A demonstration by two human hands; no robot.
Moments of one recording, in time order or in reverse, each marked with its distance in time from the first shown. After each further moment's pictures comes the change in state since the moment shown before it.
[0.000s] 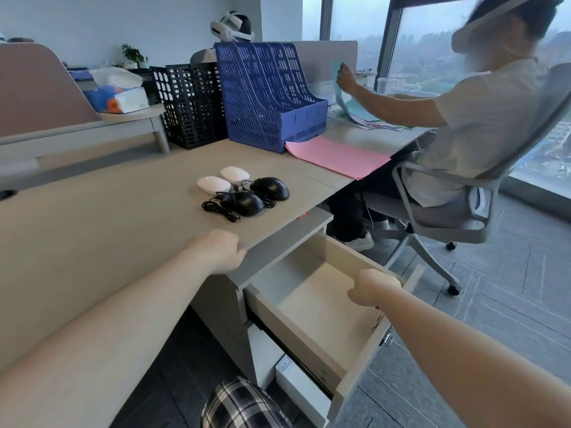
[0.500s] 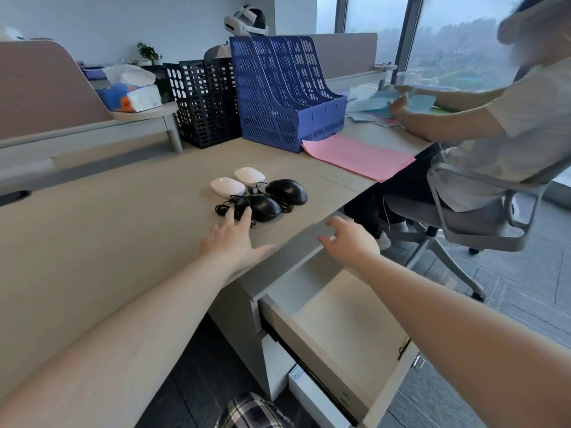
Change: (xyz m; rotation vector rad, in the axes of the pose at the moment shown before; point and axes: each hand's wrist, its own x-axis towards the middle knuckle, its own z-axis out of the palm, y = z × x) left_hand 0.029 -0.002 0.001 -0.220 0.143 -0.139; right_hand 0.044 -0.077 -0.059 0.399 0.429 -0.237
